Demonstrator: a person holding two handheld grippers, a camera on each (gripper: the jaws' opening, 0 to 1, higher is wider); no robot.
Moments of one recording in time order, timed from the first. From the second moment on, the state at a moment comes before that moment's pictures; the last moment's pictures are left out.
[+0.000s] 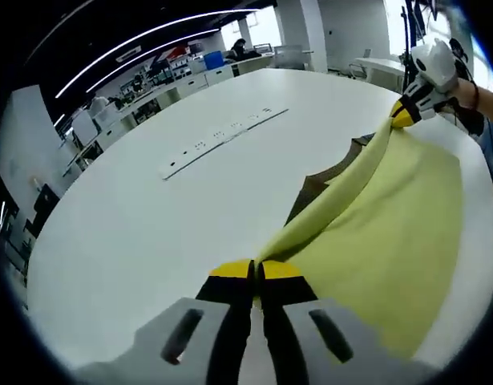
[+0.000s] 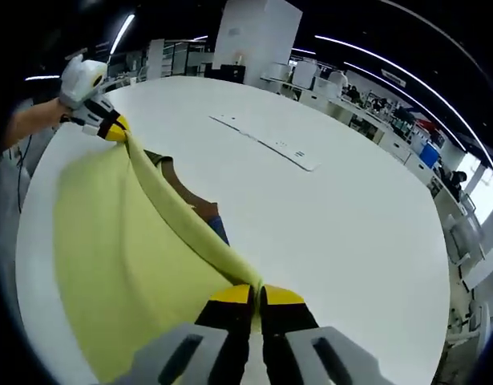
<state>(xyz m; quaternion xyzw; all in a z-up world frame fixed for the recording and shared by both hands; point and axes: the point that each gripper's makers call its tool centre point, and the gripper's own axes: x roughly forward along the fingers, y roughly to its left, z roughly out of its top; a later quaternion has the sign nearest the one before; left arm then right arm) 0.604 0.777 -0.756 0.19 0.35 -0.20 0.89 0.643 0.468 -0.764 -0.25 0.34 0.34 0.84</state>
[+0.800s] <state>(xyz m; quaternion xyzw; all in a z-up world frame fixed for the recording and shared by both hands) 0.593 0.782 -0.756 0.20 0.34 -0.24 0.88 0.628 0.466 -0.765 -0.27 0.36 0.36 0.82</state>
